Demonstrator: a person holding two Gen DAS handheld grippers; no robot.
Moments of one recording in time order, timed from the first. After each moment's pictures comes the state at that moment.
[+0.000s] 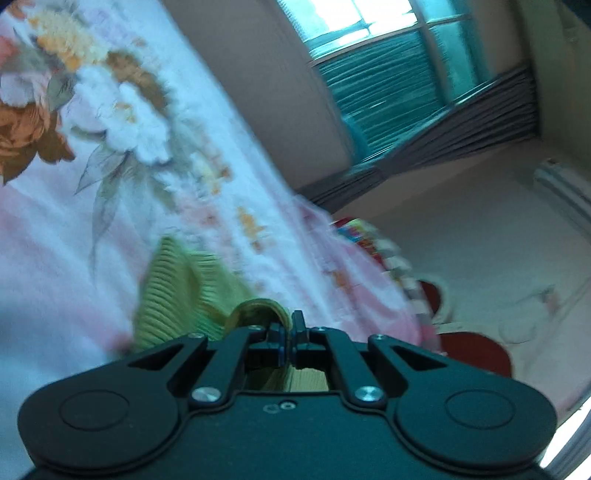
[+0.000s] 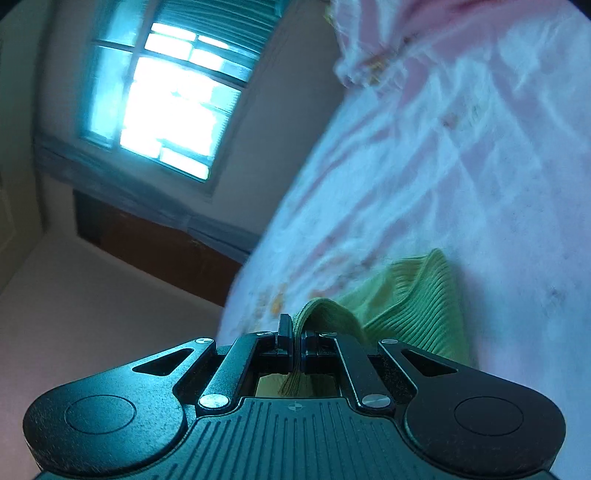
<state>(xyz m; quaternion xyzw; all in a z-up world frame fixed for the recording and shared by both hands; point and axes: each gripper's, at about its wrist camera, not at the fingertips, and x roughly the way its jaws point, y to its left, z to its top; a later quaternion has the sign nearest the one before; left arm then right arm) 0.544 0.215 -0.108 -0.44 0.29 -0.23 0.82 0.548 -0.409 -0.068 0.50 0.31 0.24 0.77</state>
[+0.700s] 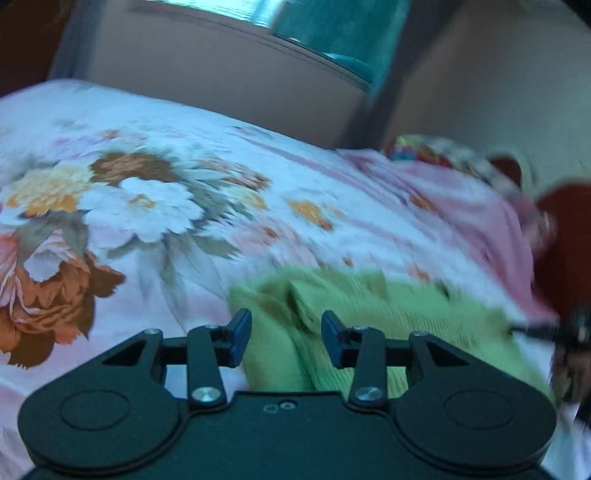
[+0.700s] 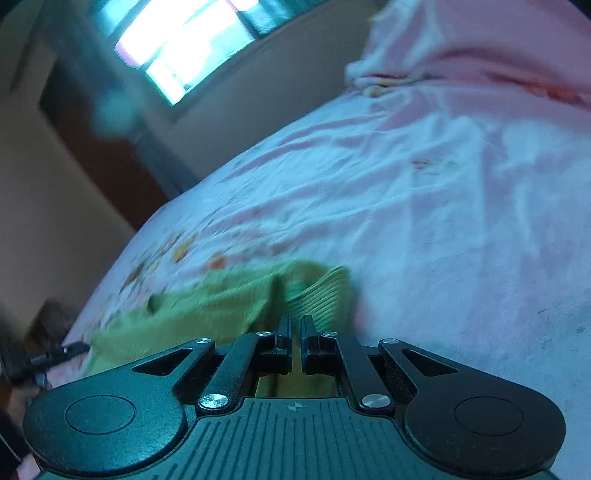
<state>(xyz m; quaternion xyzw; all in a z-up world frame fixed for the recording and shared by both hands) 0.515 0.202 -0.061 -0.12 0.31 -0.19 0.92 0.530 -0.421 -0.078 0.25 0.34 0.22 0.88</state>
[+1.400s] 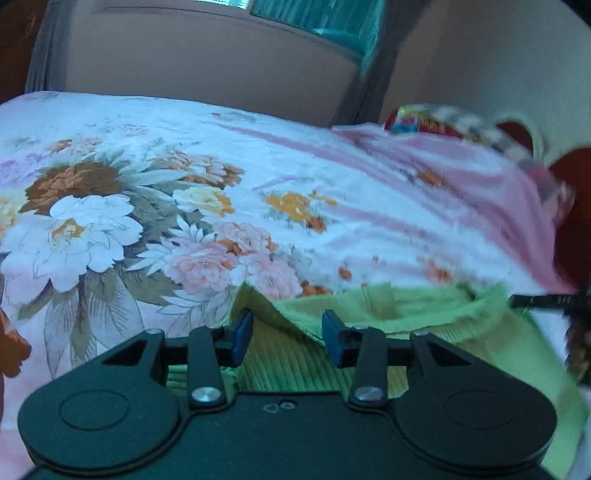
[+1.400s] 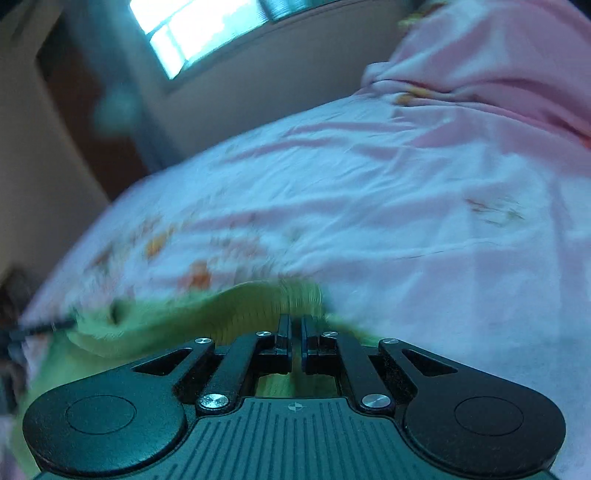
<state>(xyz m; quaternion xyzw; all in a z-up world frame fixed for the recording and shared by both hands) 0.587 0.149 -0.074 -0.09 0.32 -0.18 0.92 0.594 -0.368 -0.072 0.20 0.35 0.19 0.90</state>
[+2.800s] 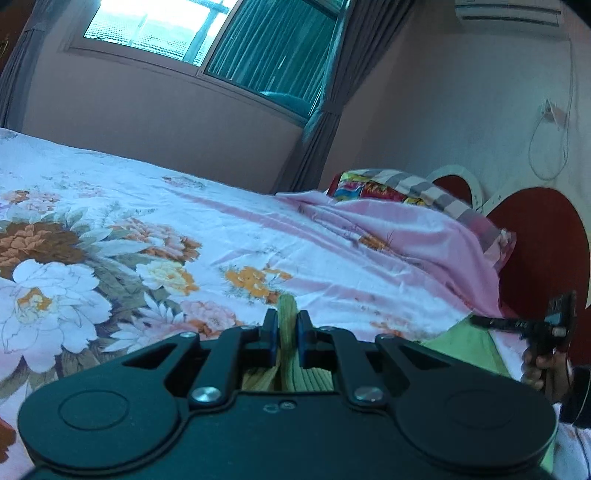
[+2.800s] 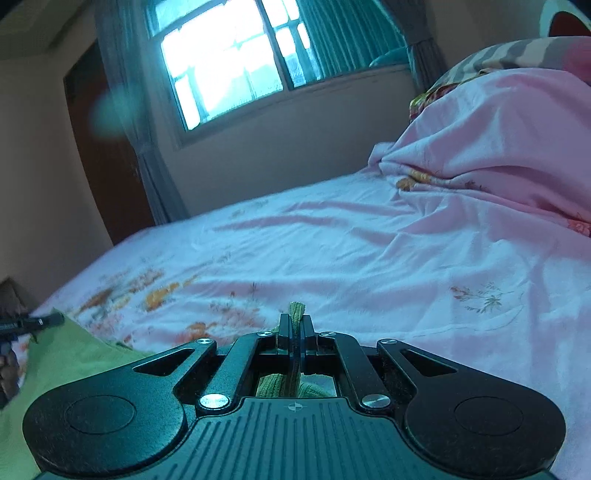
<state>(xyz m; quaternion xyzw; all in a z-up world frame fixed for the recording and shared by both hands) 0.603 0.168 -0.069 -0.12 0.22 -0.26 0.93 0.583 -0.369 -0.058 0.15 0.23 0.18 0.94</state>
